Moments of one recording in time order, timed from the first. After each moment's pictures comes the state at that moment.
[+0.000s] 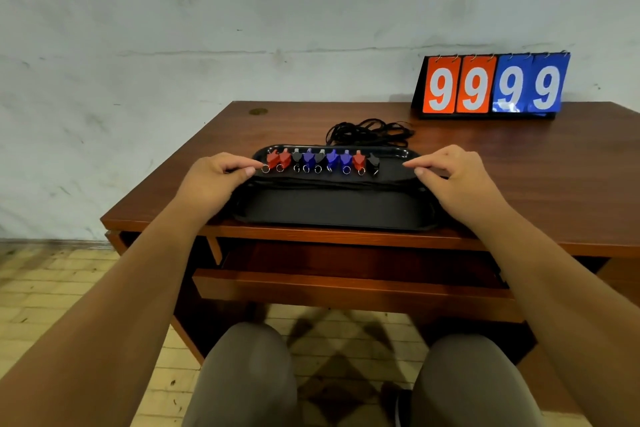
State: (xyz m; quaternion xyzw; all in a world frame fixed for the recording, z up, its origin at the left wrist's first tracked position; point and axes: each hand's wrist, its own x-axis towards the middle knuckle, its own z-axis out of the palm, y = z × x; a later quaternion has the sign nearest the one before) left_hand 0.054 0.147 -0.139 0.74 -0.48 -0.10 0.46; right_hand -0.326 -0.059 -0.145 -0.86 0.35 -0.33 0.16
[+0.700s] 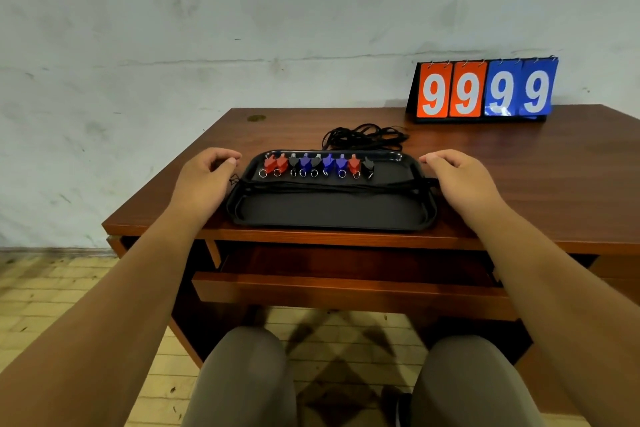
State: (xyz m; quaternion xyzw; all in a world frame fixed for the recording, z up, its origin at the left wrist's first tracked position) left_hand 0.041 0.150 -0.129 0.75 -0.38 -0.07 0.54; right_hand -0.325 -0.053 -0.131 -0.71 0.47 -0.39 0.37
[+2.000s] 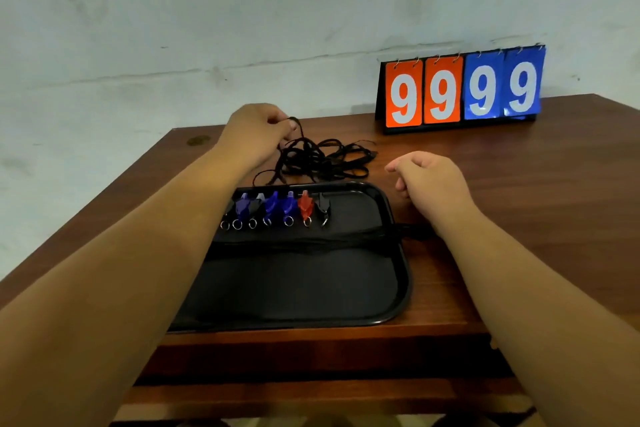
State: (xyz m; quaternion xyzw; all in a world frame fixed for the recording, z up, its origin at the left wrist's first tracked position) left_hand -0.025 -0.083 -0.056 0.75 -0.53 -0.08 0.39; right_hand -0.303 -0.152 -0.133 -0.69 0.47 -0.39 0.39
